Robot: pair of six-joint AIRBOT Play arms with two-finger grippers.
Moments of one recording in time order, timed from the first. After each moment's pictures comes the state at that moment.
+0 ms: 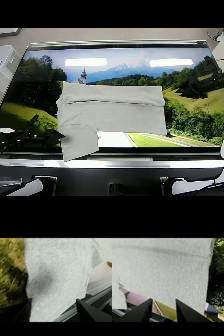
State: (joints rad) left arm 0.49 -1.28 0.54 0.72 -1.30 -0.96; right arm -0.41 -1.65 1.75 -0.90 1.69 1.34
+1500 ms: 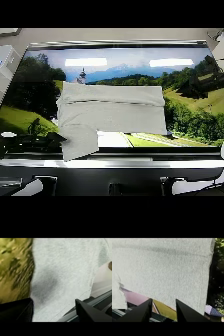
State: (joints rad) left arm 0.48 -1.23 0.46 0.75 -1.21 -0.97; right arm -0.41 -1.64 1.75 -0.90 1.69 1.35
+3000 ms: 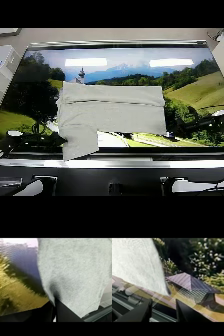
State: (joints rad) left arm 0.38 -1.23 0.45 0.72 -1.11 -1.04; right arm -0.56 -1.59 0.99 -0.98 1.45 1.12
